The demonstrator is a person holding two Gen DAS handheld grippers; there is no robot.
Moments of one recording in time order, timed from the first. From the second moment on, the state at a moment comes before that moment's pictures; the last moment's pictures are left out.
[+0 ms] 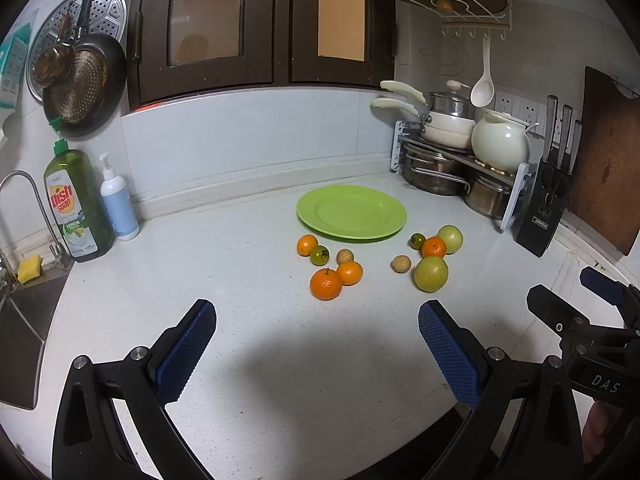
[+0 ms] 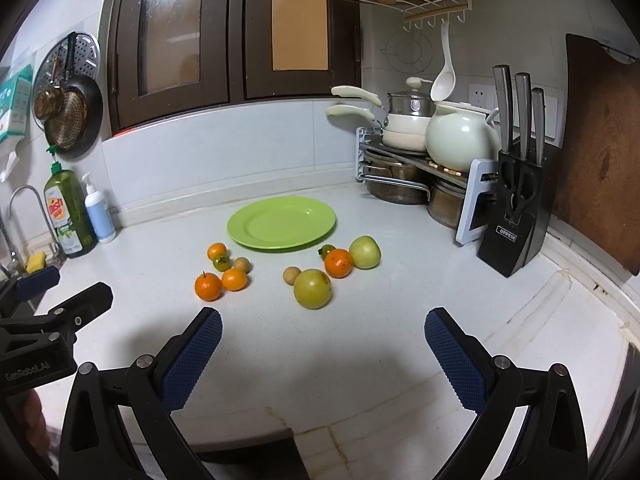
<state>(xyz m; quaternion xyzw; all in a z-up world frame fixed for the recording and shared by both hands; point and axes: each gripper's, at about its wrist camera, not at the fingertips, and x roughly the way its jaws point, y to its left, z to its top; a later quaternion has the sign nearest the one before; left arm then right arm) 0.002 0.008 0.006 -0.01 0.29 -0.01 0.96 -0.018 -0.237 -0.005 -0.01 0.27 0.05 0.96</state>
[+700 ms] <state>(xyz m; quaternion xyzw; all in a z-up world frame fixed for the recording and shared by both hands) 0.003 0.008 0.006 -0.01 0.29 -0.01 0.96 -0.012 -0.233 -0.006 -0.01 0.27 0.06 0.96</state>
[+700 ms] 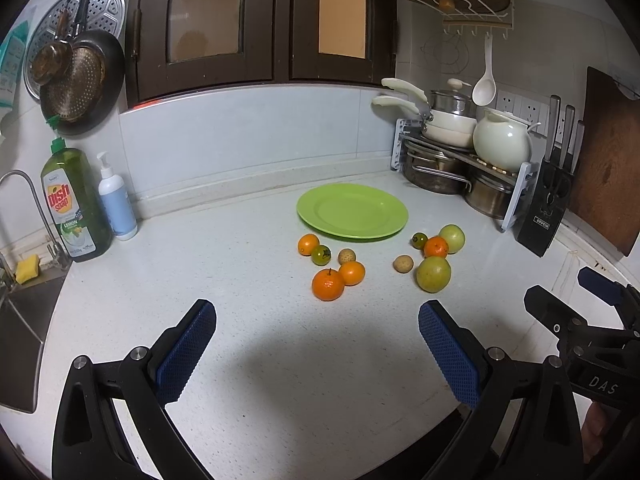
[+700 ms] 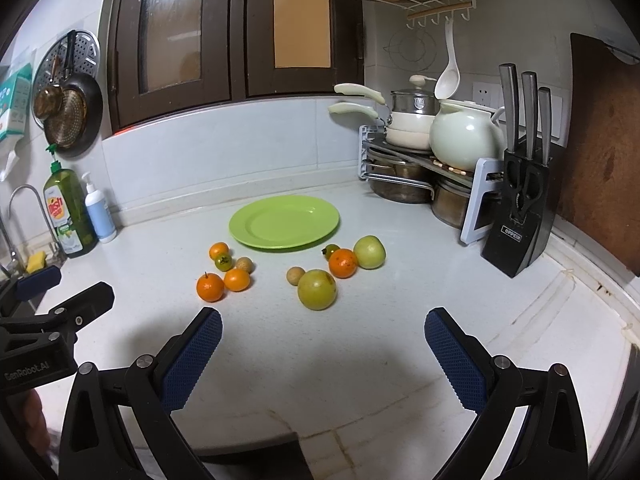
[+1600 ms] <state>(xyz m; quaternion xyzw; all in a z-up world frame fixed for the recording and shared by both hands) 0.074 0.042 -0.030 0.01 0.36 -0.07 0.93 0.039 -0.190 -0.034 -0.02 0.33 0.03 0.94</state>
